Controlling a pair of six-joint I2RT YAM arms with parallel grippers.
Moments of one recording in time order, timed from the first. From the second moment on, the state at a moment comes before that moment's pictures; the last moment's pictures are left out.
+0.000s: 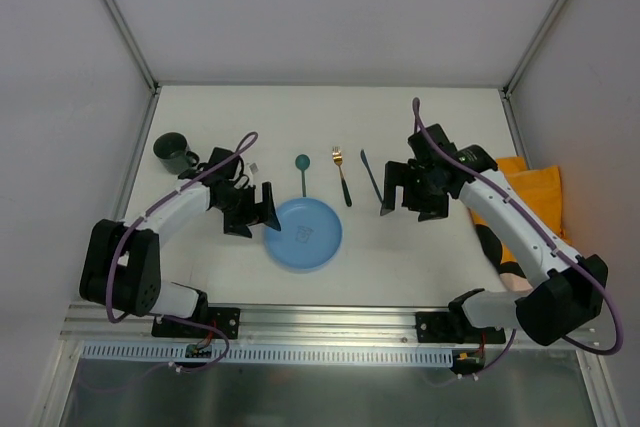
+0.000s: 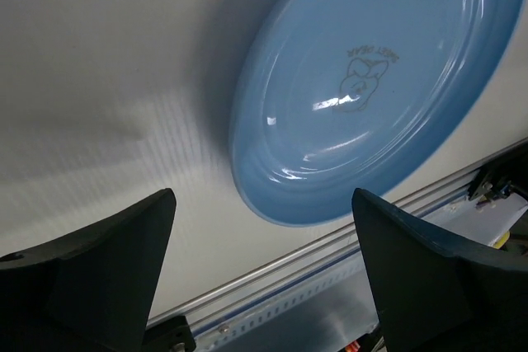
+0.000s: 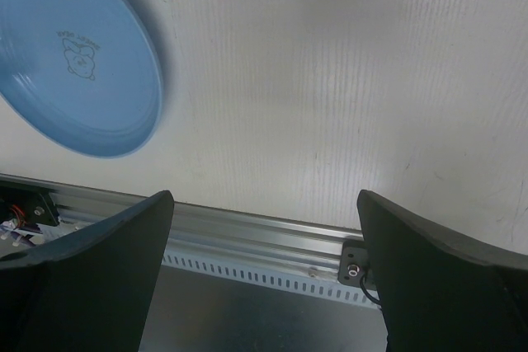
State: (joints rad) left arm -0.24 1.38 0.81 -0.67 0.43 -0.39; right arm 0.49 1.31 1.22 -1.12 -0.07 0.53
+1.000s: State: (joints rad) left arm -0.24 1.43 0.84 -0.68 -0.06 -0.51; right arm 0.49 1.31 1.25 -1.13 -0.06 0.52
